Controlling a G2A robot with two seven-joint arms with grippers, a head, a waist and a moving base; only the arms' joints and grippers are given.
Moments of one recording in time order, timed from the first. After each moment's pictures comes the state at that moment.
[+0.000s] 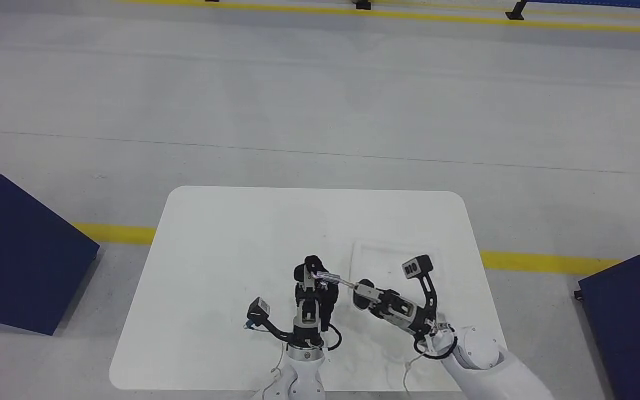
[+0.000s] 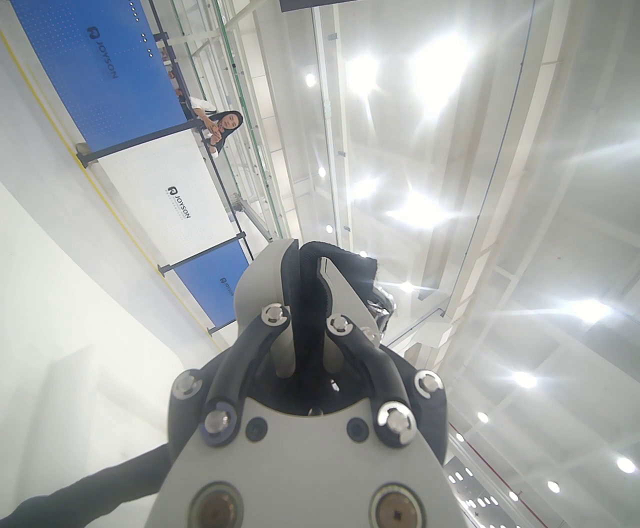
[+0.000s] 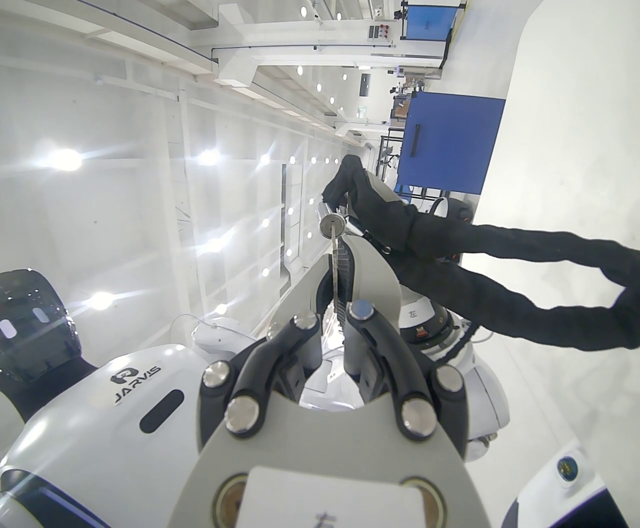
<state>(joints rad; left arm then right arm) 1.23 -1.62 -0.79 -1.04 0.59 -0.72 1.09 -1.30 -0.95 1.01 -1.47 0.73 -0.58 0.77</state>
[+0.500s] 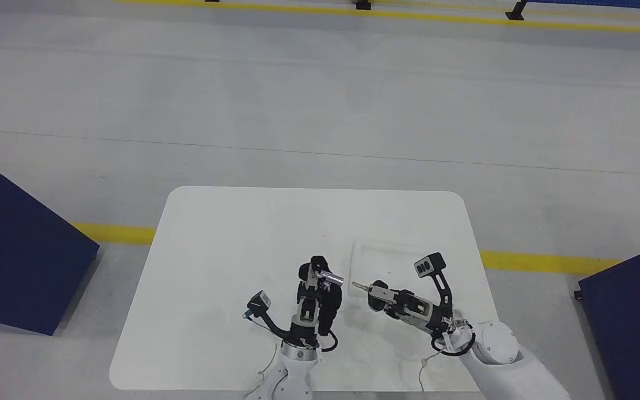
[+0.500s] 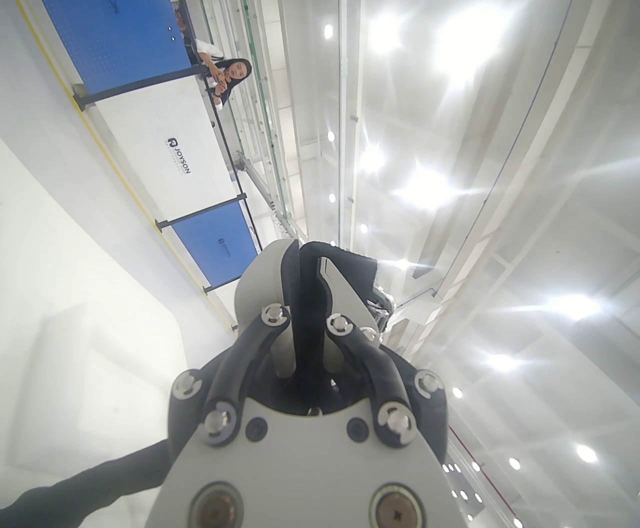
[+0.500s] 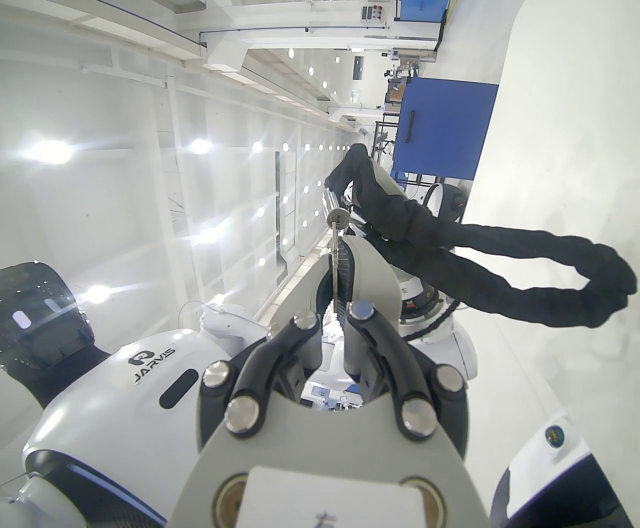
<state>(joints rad) 1.33 -1.59 -0.90 -1.18 0.46 -0.74 0.72 -1.34 -0.94 1.13 -1.46 0.76 -0.52 0.95</state>
